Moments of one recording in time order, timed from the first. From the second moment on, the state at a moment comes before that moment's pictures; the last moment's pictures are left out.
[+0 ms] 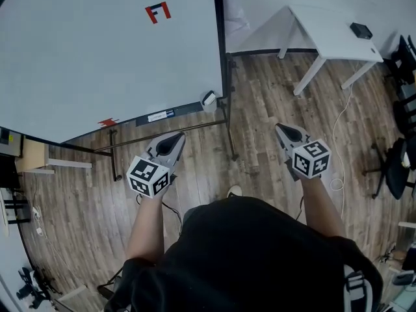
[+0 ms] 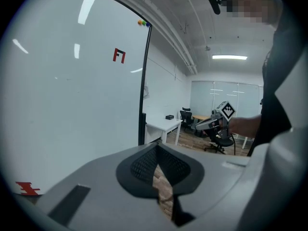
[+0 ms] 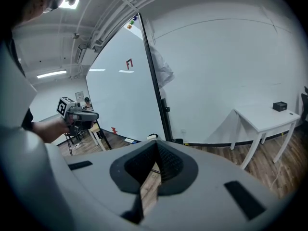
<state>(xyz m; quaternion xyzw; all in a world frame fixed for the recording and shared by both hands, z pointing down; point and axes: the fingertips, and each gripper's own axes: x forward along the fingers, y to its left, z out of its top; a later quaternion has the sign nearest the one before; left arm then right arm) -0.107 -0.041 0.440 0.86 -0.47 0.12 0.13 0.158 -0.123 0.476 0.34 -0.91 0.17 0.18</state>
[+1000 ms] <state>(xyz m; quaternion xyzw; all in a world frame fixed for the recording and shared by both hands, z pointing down) -0.106 -0.059 0.441 0.86 -0.47 0.11 0.13 0.150 -0.134 0.471 0.33 -0.91 0.15 0.18</state>
